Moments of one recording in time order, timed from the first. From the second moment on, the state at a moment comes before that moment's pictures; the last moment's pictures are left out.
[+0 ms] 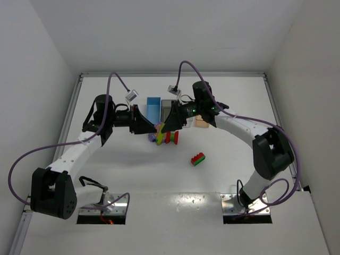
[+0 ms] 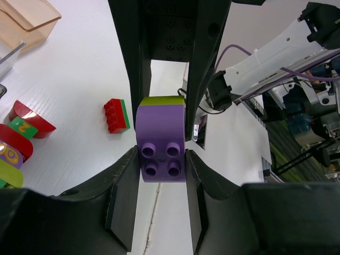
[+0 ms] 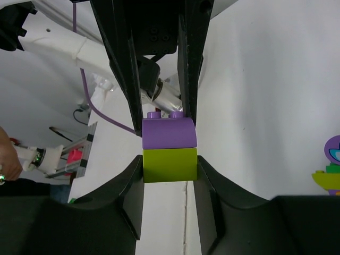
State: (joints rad) left arm -0.20 1.20 0.81 0.09 1.20 -0.45; right arm 0.53 1.69 1.17 0.10 -1.22 0.33
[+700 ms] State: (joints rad) left arm -0.15 1.20 0.81 0.17 1.05 -0.49; right arm 0.51 1.61 1.16 -0.16 -1.18 0.08
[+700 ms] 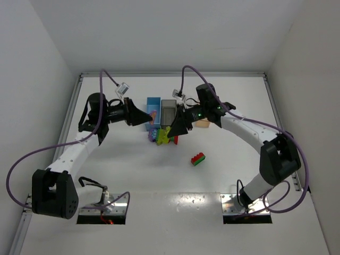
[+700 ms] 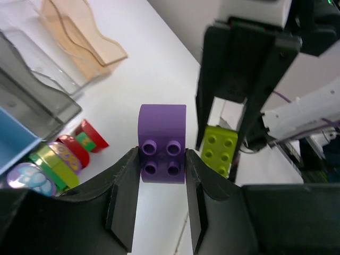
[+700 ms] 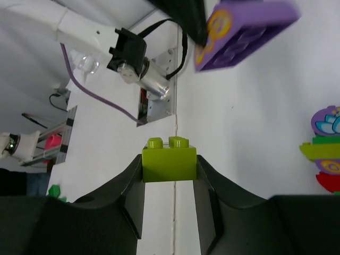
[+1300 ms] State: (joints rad) left arm -0.27 1.25 0.97 -0.06 0.46 -0.34; right arm 0.42 1.49 1.09 -0.29 -0.55 -0.06
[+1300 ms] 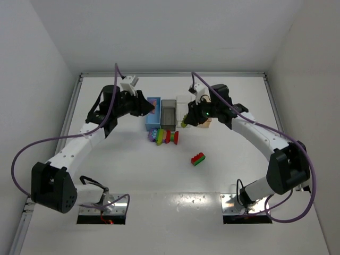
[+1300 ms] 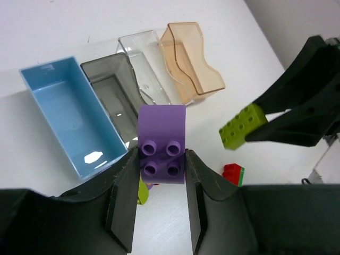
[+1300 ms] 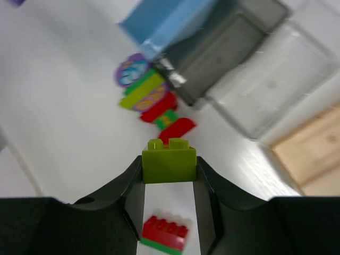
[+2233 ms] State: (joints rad) left arm -0.56 1.96 1.56 -0.18 0.14 -0.30; right arm 0.32 1.78 1.31 -0.35 0.04 -0.04
